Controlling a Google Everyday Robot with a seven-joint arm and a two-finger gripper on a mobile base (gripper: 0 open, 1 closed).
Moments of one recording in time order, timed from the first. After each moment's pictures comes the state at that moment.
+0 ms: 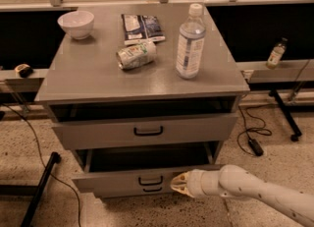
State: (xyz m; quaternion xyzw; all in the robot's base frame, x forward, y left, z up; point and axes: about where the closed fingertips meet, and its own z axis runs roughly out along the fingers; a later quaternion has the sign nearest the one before) arm 0.487 -0.087 0.406 -0.66 0.63 0.14 0.38
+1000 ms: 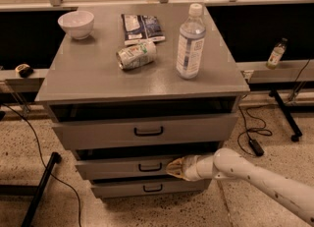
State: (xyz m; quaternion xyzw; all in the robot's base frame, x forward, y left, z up) arm 0.556 -0.070 0.408 -0.68 0.59 0.14 0.42
